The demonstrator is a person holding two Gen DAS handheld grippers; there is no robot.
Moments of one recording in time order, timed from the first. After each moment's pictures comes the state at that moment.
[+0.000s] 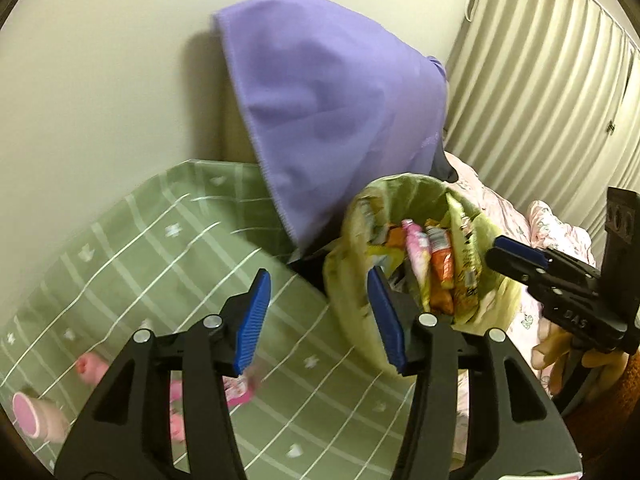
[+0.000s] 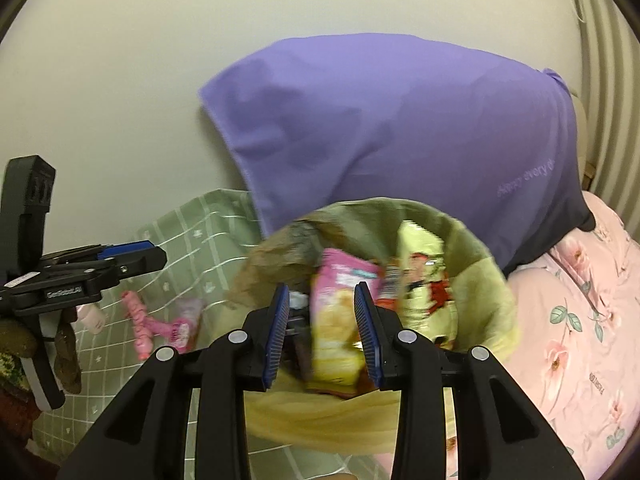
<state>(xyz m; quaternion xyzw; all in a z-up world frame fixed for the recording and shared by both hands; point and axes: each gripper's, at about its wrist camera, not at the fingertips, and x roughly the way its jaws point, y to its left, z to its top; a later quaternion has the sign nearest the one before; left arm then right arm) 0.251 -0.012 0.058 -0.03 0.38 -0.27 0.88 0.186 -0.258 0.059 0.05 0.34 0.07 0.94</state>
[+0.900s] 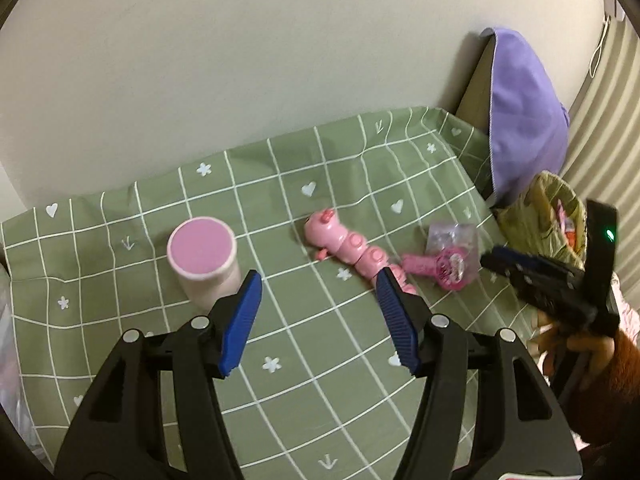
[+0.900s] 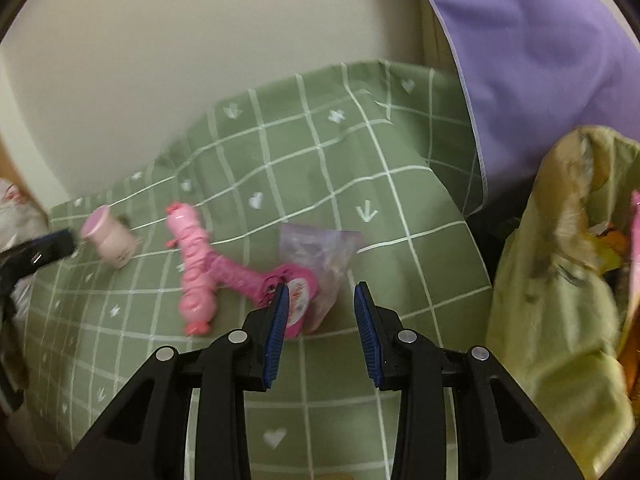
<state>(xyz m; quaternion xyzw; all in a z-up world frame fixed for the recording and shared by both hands) 0.178 0.183 -0.011 -0.10 0.42 -0.06 0.90 0.253 -0.087 -0.055 -0.01 0.44 0.19 0.88</state>
